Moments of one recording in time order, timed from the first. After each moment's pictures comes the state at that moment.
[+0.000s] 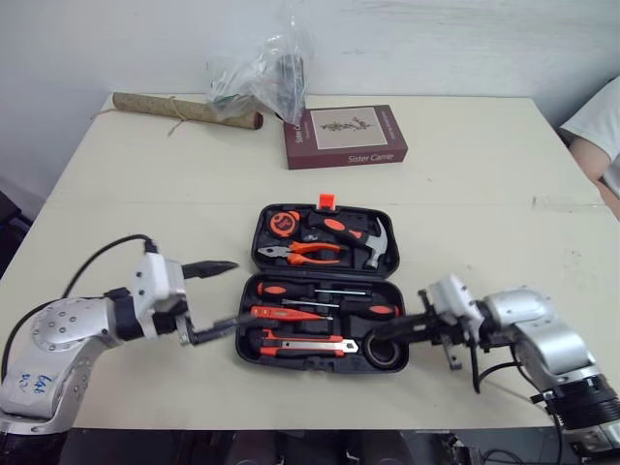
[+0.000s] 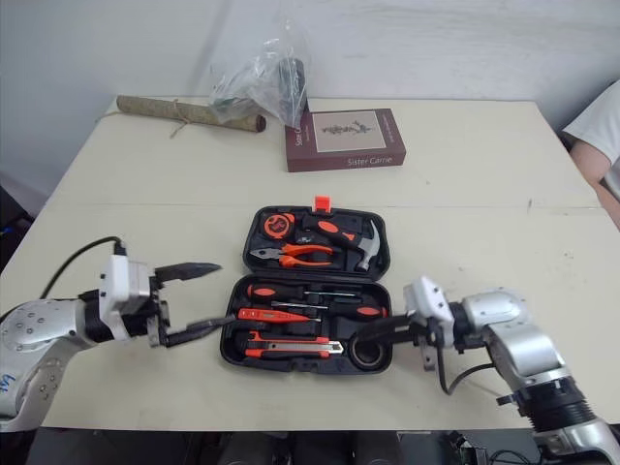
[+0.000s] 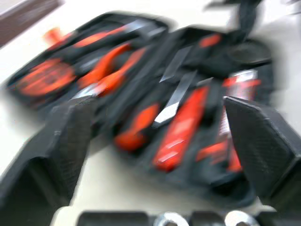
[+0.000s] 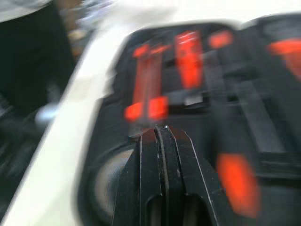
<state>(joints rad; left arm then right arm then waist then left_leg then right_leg) 0.01 0.77 0.27 -0.31 -0.50 0.26 -0.90 -0.26 -0.78 0.06 -0.02 0.51 0.11 1.38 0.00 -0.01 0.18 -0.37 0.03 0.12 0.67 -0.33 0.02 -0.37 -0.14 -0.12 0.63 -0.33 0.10</state>
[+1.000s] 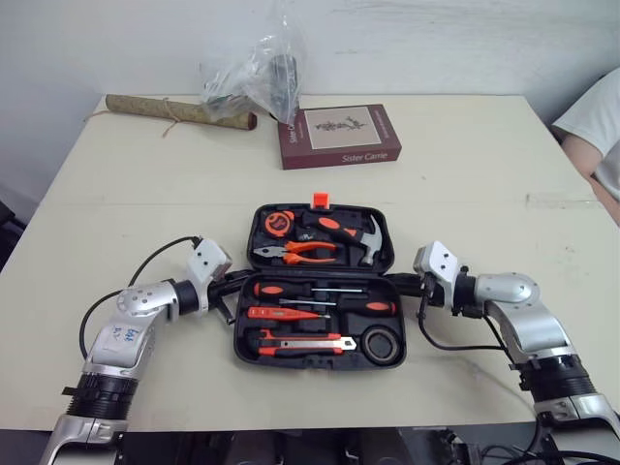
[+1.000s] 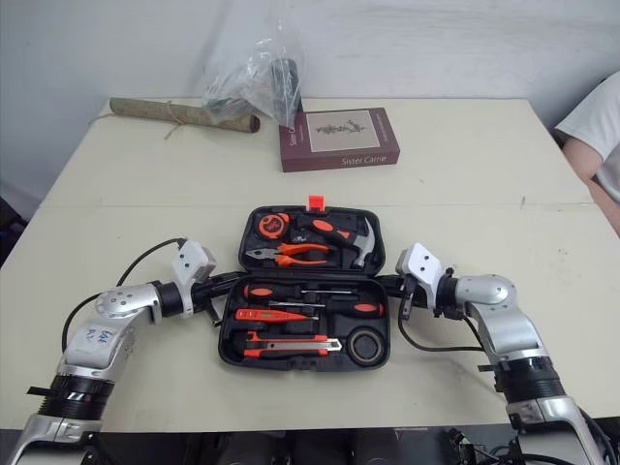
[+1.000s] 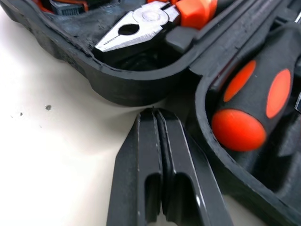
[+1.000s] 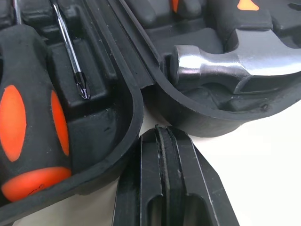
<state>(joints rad) -0.30 0.56 -0.01 0.03 -0.26 0.38 -0.76 -0.42 -0.61 0.10 0.22 0.17 0.13 1.08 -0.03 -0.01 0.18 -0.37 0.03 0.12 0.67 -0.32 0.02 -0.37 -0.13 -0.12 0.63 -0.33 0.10</state>
